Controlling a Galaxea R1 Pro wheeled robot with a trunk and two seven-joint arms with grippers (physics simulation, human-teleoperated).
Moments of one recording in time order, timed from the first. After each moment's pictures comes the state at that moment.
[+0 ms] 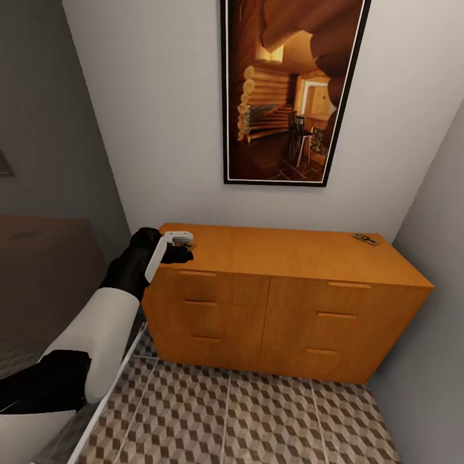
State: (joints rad) left arm -1.15 -0.08 -0.03 -0.81 0.05 1.01 0.06; right arm -0.05 -0.01 0.11 -0.02 -0.10 -1.04 -0.06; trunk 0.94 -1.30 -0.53
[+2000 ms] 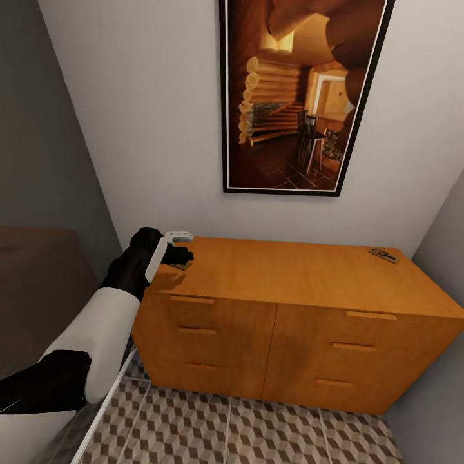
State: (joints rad) left arm -1.15 -0.08 -0.03 -0.81 0.05 1.01 0.06; right arm -0.01 0.02 0.10 -0.03 -0.10 -1.04 -0.06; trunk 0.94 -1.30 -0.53
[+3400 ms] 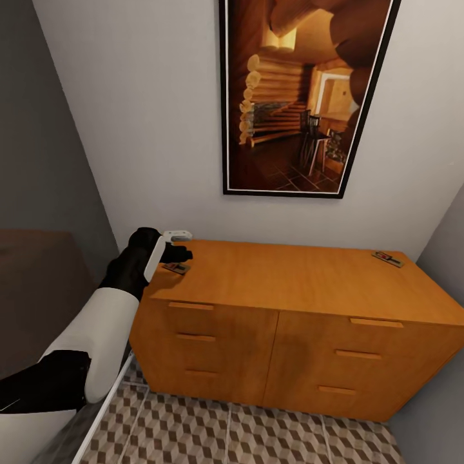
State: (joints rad) left arm -1.15 -0.08 -0.01 -0.81 0.05 1.01 0.06; right arm -0.01 0.02 0.10 -0.03 -0.10 -1.04 -0.06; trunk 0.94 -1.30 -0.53
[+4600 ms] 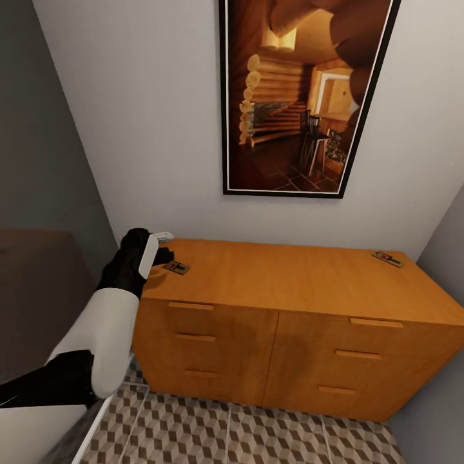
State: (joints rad) left arm -1.15 -0.12 0.19 -0.82 0.05 1.00 0.38; right arm -0.01 0.02 0.10 -0.03 -0.10 -1.04 -0.06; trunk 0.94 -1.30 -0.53
